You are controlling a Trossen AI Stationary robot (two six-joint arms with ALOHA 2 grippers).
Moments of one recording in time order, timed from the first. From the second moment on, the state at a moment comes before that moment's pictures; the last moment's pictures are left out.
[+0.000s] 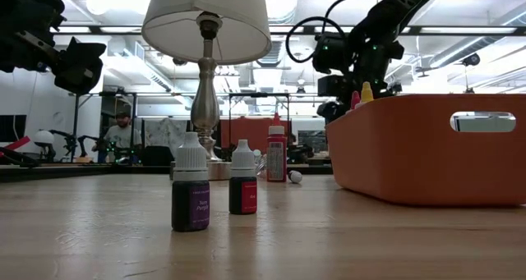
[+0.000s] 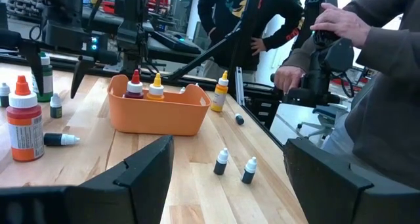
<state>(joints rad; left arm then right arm) -0.39 0.10 0.01 0.04 -0.11 -0.24 -0.38 1.65 1.01 -0.59 -0.16 -0.70</state>
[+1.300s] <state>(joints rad) -0.39 0.10 0.01 0.04 -0.11 -0.24 -0.38 1.70 1.01 -0.59 -0.10 -0.68</state>
